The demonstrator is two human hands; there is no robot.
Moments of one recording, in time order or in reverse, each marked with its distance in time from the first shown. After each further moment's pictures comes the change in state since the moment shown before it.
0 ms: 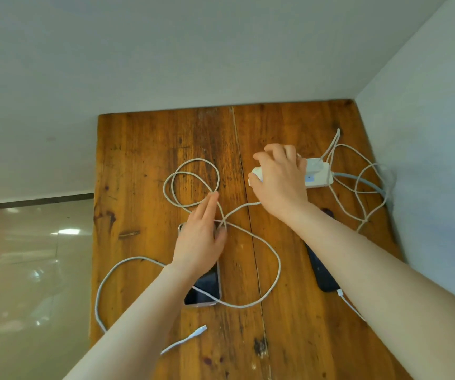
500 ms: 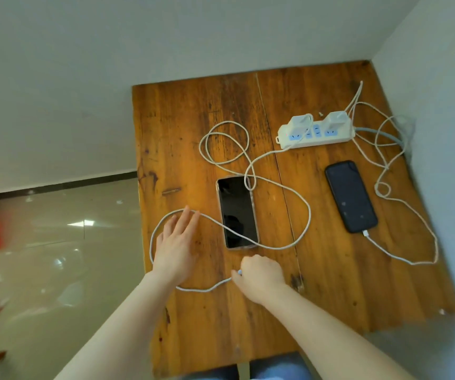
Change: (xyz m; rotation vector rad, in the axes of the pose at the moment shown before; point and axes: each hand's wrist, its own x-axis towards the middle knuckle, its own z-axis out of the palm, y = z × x) left_hand -0.120 -0.112 -0.036 0.372 -0.216 -0.152; right_hand -0.224 -0.104 0.091 0.039 -0.727 0.147
